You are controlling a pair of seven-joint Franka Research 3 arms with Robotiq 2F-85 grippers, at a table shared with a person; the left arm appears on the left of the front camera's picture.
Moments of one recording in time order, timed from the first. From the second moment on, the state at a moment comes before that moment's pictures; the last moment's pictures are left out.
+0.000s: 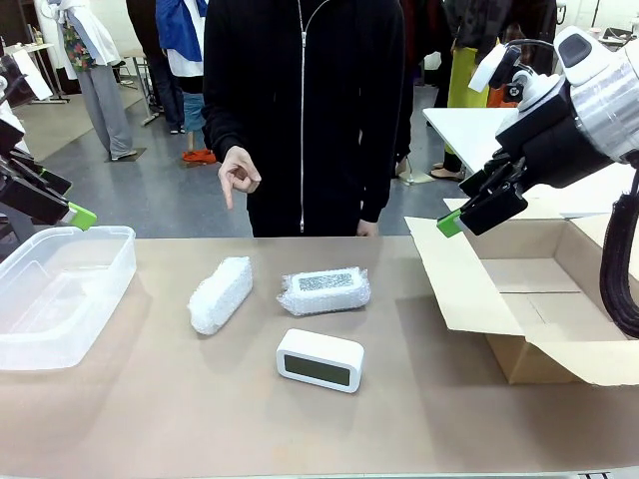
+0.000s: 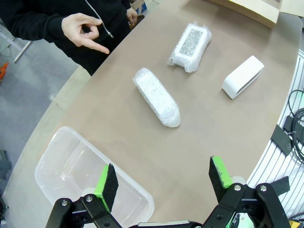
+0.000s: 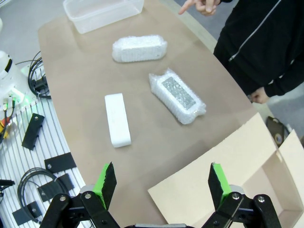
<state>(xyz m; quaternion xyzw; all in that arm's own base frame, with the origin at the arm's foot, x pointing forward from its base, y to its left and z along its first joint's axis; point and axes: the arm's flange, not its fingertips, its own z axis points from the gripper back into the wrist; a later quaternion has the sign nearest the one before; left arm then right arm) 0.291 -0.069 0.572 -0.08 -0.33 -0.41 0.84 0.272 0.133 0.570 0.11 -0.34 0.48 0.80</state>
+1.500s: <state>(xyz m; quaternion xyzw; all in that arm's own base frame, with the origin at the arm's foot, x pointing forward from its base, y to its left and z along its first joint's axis) 0.290 -0.069 0.572 -0.08 -0.33 -0.41 0.84 0.343 0.323 0.543 0.15 -0.19 0.32 0.92</state>
